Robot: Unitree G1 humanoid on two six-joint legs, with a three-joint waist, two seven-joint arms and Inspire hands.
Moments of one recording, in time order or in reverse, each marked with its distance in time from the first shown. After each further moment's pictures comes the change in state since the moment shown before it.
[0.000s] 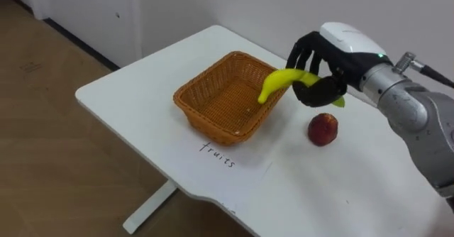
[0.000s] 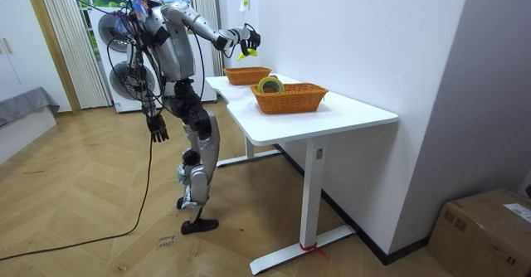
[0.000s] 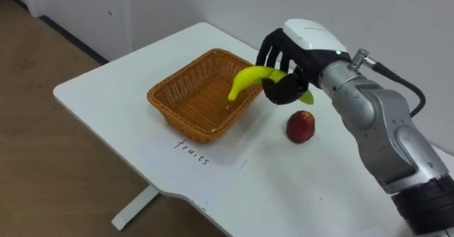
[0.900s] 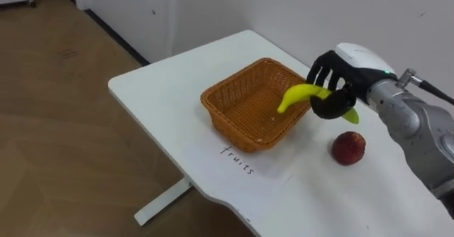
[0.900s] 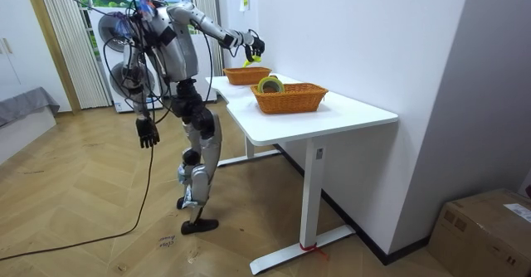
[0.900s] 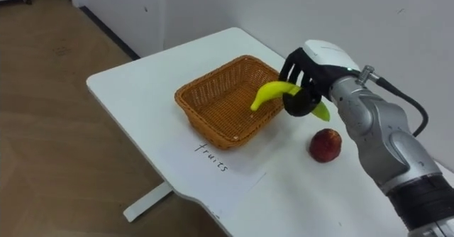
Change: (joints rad) left arm 0.040 0.026 0.080 -0.014 0.000 0.039 -0.023; right arm -0.035 0.003 0.054 0.220 -0.011 0.073 -0.058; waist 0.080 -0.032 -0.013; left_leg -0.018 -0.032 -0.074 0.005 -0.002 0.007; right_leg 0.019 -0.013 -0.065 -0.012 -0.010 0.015
